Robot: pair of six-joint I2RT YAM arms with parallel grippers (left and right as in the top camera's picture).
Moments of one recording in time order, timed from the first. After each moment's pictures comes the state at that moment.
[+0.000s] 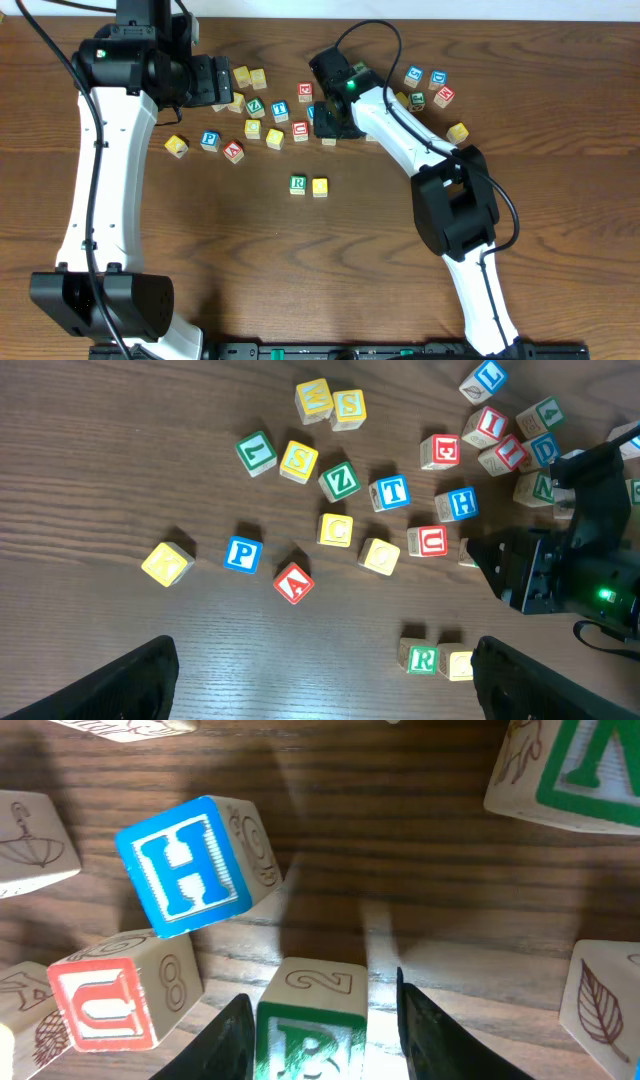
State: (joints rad) left arm -0.02 1.75 1.87 -1.20 0.12 -0.14; right arm 0.53 2.38 2.00 -0.87 -0.01 0.54
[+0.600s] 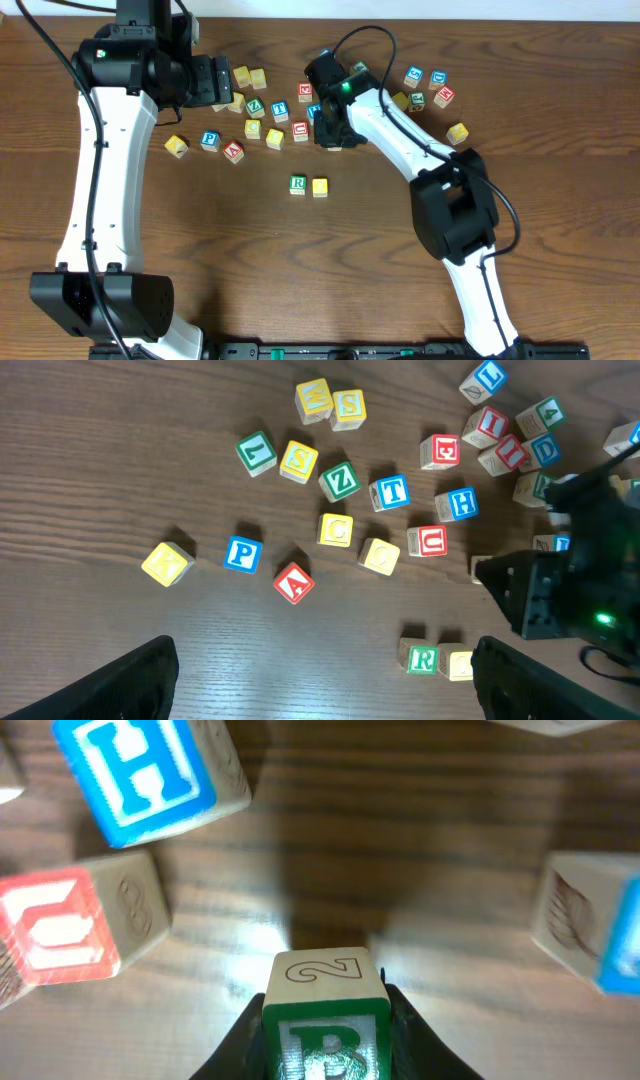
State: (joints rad) left arm -0.02 1.75 1.87 -1.20 0.12 -0.14; right arm 0.55 2.36 1.99 -0.99 0.02 0.54
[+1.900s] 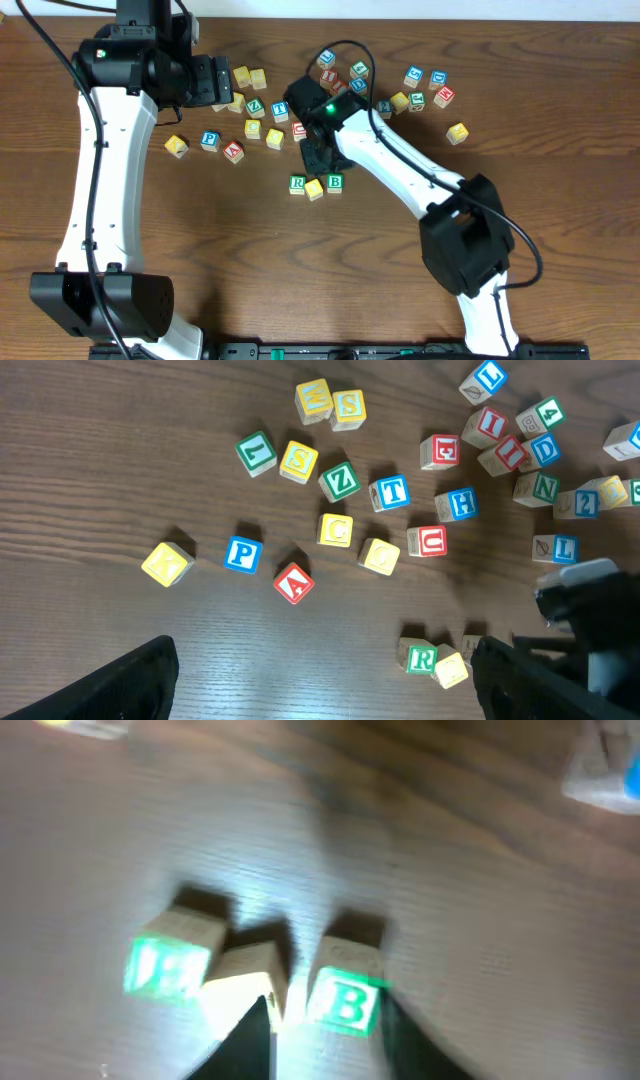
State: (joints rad) left arm -0.02 1.75 1.87 -1.20 0.12 -0.14; right arm 0.68 2.17 1.85 -1.08 0.04 0.41
